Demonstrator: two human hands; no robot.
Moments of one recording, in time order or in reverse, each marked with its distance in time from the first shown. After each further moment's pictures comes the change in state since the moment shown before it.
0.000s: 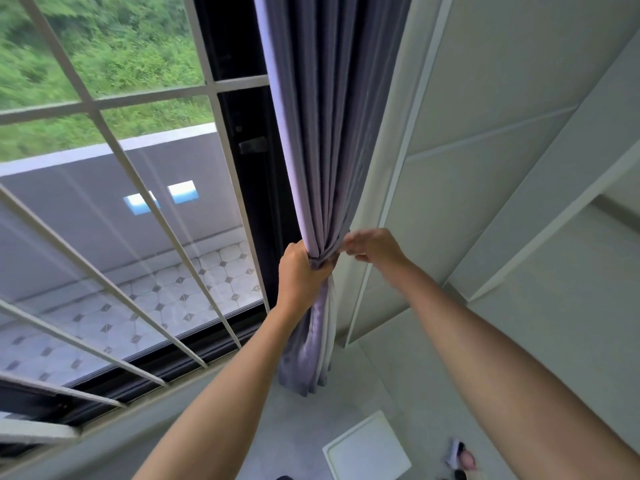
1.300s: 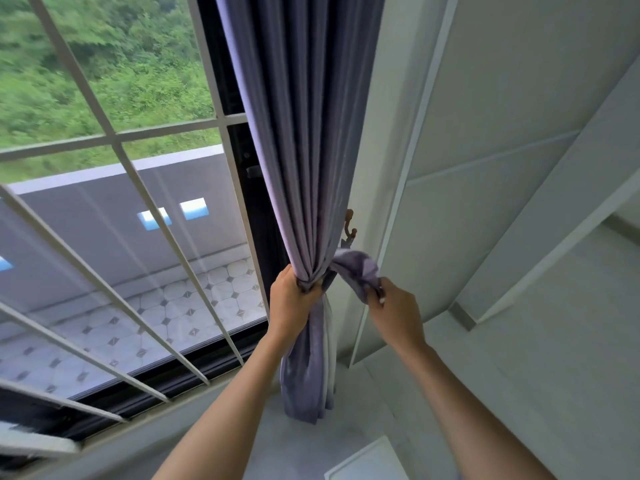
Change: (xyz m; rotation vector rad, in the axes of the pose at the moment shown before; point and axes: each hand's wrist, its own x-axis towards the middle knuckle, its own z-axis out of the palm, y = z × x) left_hand -0.012 -0.012 -0.009 -0.061 0.062 -0.012; right_hand -0.045 0.064 -0.002 -0.701 0.351 -0.298
